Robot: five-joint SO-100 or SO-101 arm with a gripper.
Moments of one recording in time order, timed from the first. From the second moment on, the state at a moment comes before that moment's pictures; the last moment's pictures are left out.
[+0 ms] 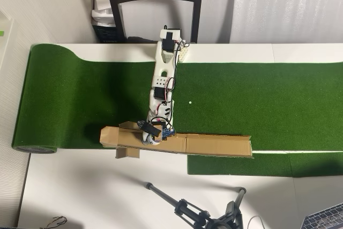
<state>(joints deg) 6.3 73.5 79.5 44.5 80.7</state>
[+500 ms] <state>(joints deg) 6.4 73.4 77.7 44.5 80.3</state>
